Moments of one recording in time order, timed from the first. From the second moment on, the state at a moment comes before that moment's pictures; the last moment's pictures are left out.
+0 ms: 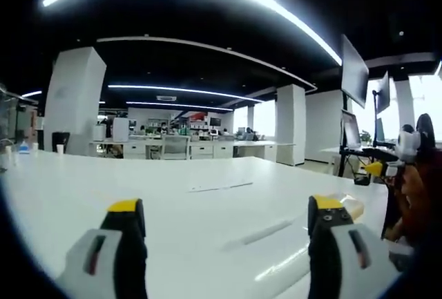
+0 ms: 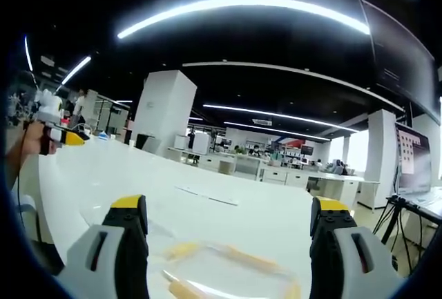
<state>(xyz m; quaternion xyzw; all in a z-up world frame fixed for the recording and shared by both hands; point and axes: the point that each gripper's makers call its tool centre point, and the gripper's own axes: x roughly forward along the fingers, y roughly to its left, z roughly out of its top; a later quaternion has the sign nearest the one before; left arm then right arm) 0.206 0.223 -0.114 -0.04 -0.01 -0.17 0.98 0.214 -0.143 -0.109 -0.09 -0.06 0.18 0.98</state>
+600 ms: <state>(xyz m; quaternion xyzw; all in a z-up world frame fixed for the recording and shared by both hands) 0.214 0.203 -0.118 -0.04 0.00 -0.20 0.98 0.215 -0.140 -0.110 -0.09 -0.06 0.18 0.98</state>
